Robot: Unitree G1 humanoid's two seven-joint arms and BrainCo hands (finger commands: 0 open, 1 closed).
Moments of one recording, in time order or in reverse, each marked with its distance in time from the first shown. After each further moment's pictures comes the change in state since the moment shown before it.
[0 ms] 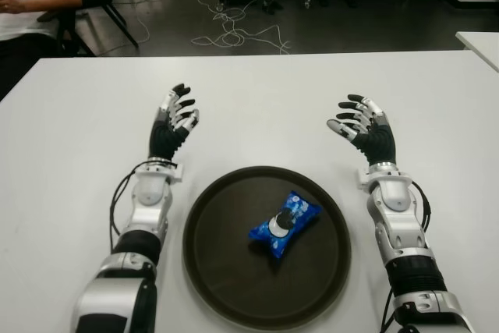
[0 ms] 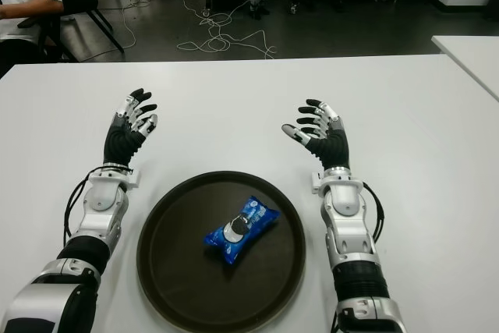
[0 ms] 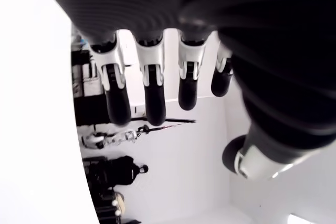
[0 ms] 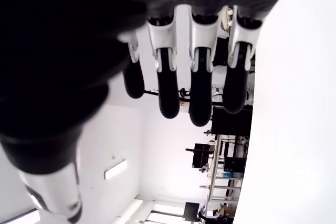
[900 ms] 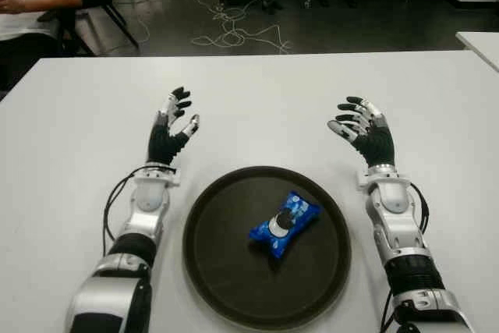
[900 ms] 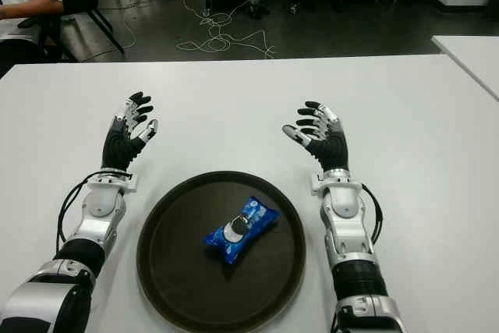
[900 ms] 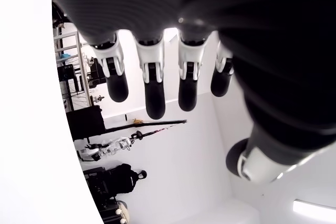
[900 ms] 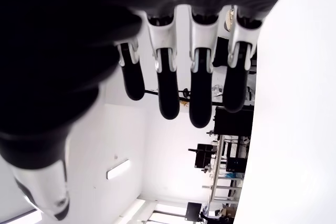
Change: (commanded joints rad) left arm -0.015 0.019 -0.028 0.055 0.031 -0.074 0.036; right arm -0.012 -0.001 -0.006 0.043 0.014 -0.053 0.012
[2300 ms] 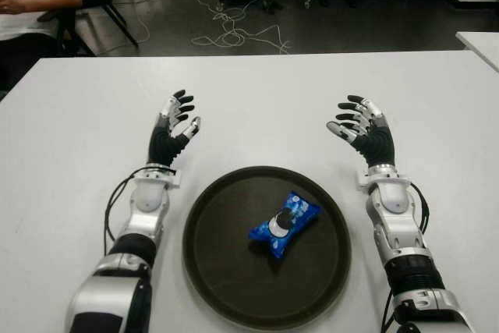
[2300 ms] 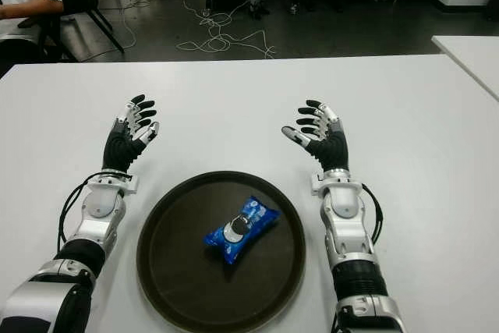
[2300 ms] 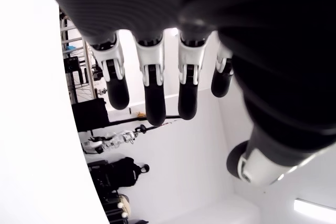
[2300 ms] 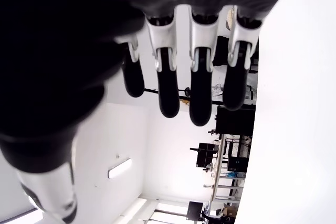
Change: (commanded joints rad) left arm -0.005 -0.001 -0.005 0.006 -0.014 0.029 -0.014; right arm 0.000 -0.003 0.005 0.014 -0.006 -0.019 0.003
